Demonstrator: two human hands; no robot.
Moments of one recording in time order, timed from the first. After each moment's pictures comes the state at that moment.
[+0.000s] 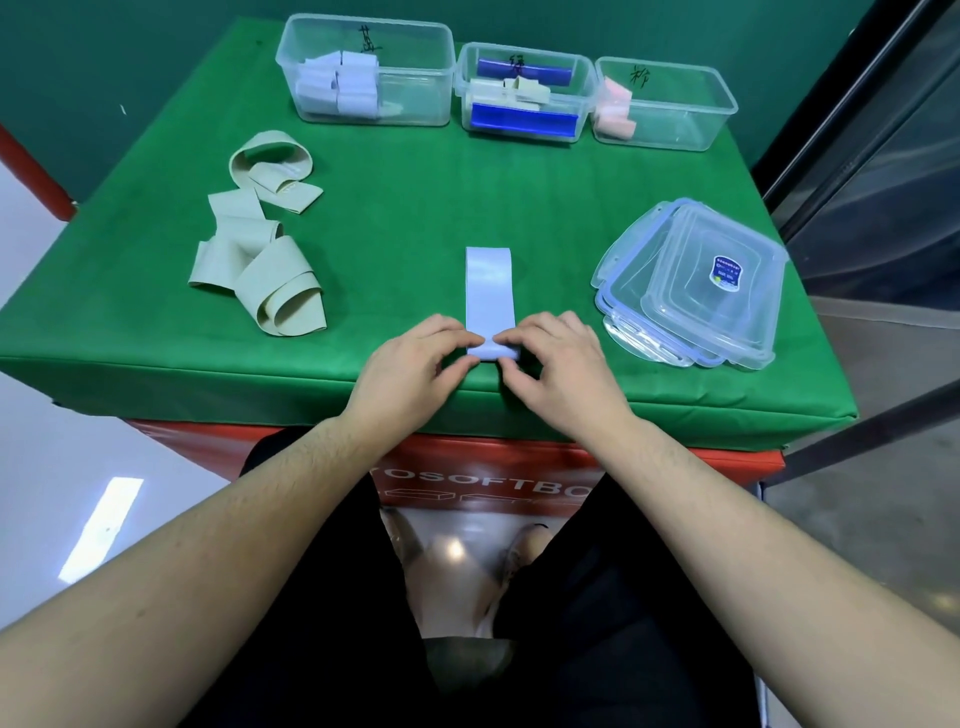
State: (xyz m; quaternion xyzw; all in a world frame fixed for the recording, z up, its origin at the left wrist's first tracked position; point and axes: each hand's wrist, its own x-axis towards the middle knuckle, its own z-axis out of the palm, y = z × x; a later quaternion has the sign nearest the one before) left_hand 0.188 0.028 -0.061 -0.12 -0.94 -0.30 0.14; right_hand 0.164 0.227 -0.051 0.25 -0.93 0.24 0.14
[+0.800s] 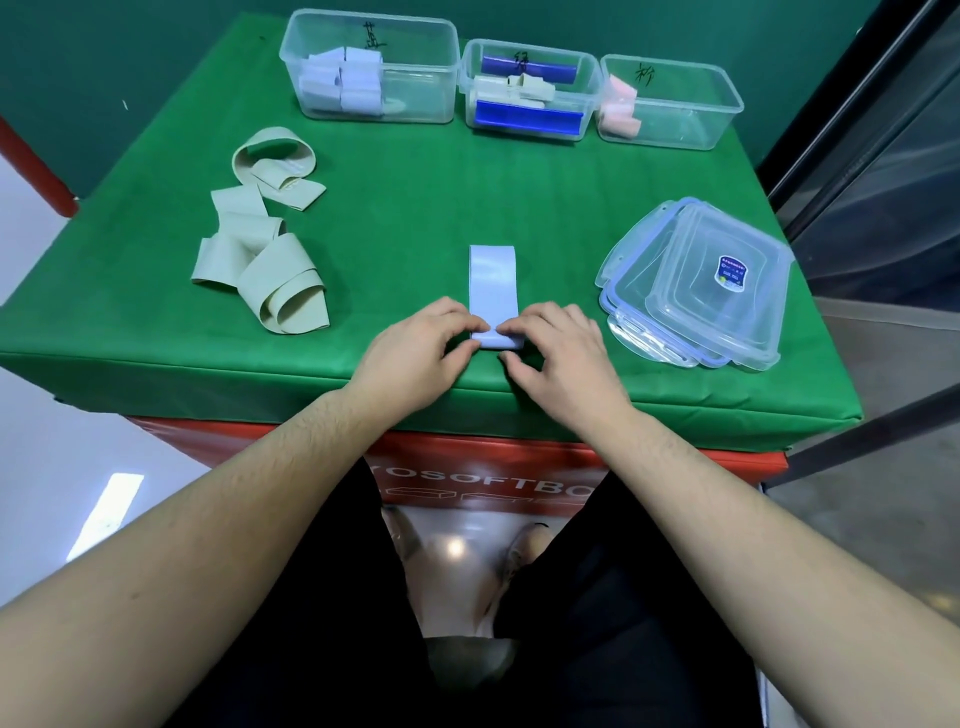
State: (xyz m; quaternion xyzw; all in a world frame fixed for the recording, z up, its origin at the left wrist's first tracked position) left_hand 0.171 0.027 -0.048 -0.12 -0.95 -0.29 0.09; right_hand 0.156 0.224 -0.049 0.24 -0.94 0.22 0.13
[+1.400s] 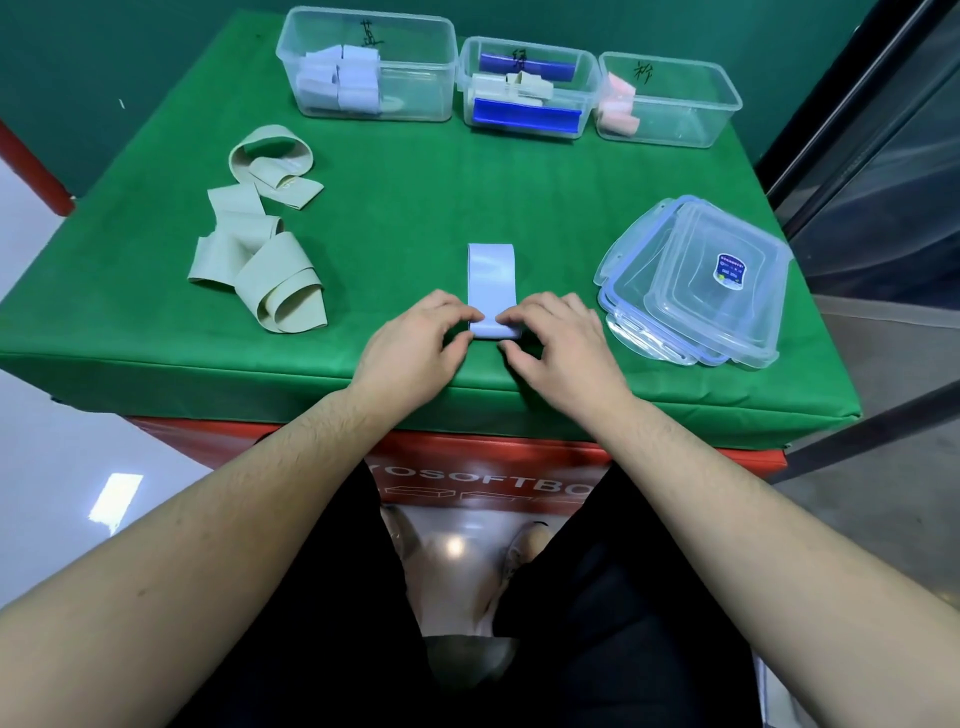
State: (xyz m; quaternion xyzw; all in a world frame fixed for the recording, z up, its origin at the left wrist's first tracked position) left_hand 0.170 0.030 -0.047 -0.08 -0.95 -0.29 0.10; right_hand 0.148 0.224 -0.045 0.24 -0.93 0.23 0.13
